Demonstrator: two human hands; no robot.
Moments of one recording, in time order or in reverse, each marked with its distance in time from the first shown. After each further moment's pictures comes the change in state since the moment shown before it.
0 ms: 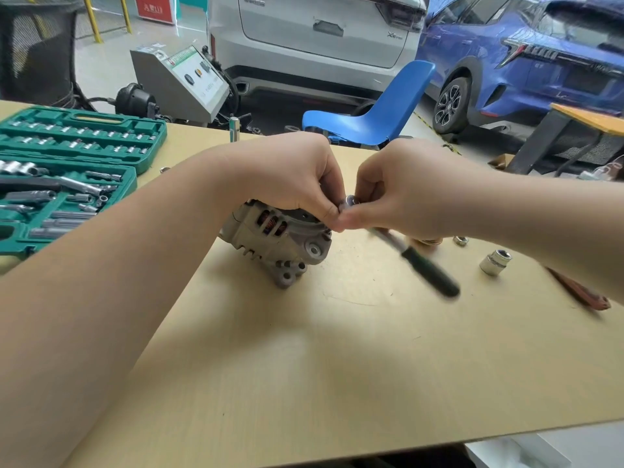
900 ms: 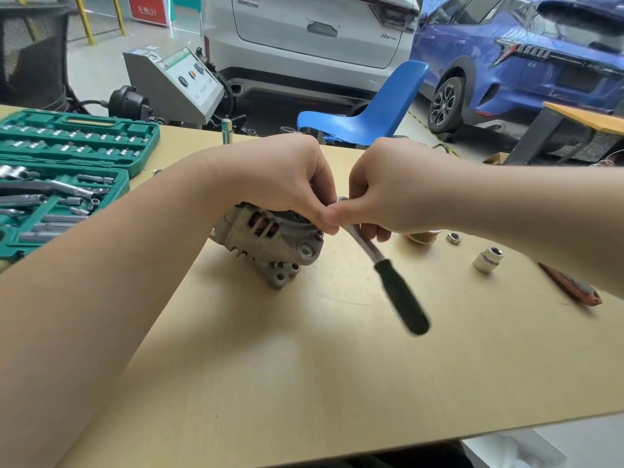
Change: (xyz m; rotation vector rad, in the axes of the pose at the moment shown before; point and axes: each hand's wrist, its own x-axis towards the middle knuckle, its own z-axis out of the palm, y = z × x) left_hand 0.000 0.000 0.001 -0.019 0.009 -0.014; right_hand 0.002 -0.013 -0.005 -0.027 -0.089 0.088
